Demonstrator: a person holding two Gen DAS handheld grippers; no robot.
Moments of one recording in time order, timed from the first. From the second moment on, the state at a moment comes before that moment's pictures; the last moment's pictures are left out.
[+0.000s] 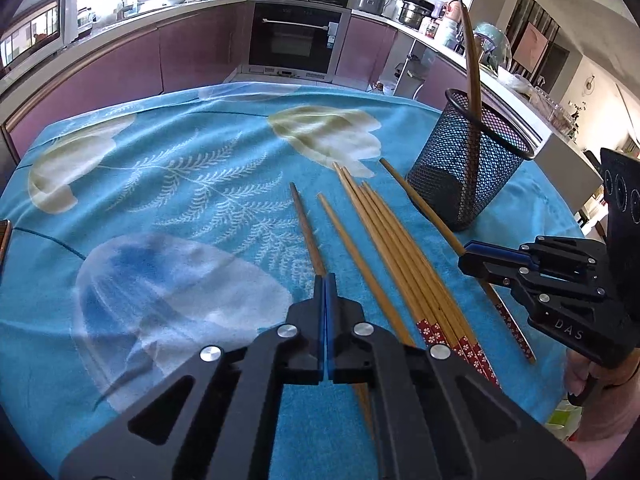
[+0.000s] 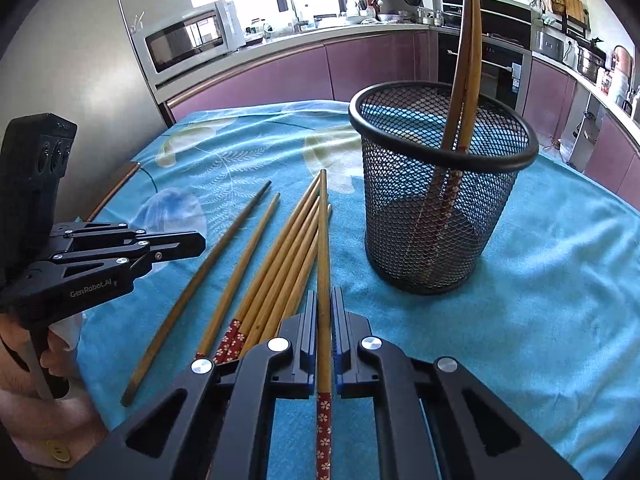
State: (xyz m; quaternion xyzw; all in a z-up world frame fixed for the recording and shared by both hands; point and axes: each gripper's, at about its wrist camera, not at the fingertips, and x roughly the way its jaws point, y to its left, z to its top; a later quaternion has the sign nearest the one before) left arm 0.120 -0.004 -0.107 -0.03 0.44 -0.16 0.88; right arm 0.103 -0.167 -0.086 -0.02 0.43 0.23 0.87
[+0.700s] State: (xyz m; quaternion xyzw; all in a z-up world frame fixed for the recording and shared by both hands) left arm 0.133 -0.027 -0.119 0.02 0.45 -0.13 0.88; right arm 0.092 -0.171 -0.071 -0.02 0.41 0.25 0.88
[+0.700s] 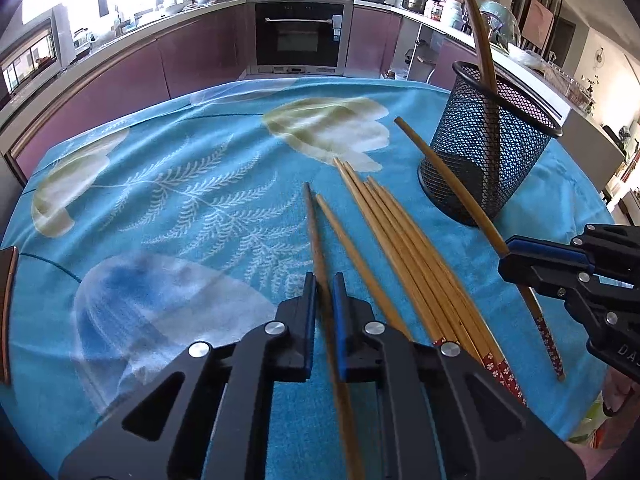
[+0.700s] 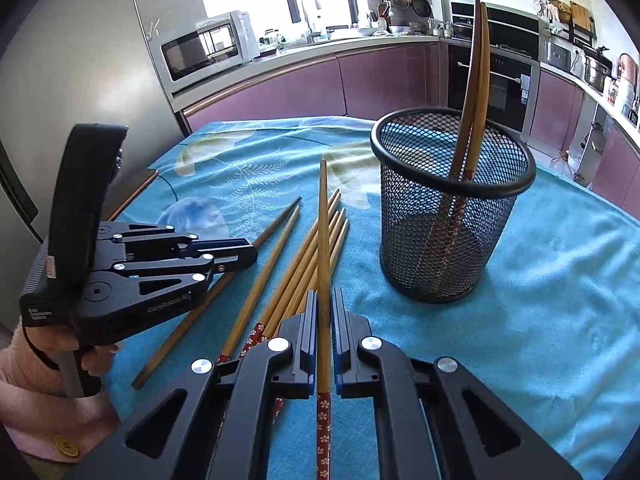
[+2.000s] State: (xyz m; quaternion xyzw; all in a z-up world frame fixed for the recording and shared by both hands) left arm 0.106 -0.017 0.068 -0.10 0.26 -0.31 0.91; right arm 0.094 -0.240 0.043 0.04 0.27 0.25 0.93
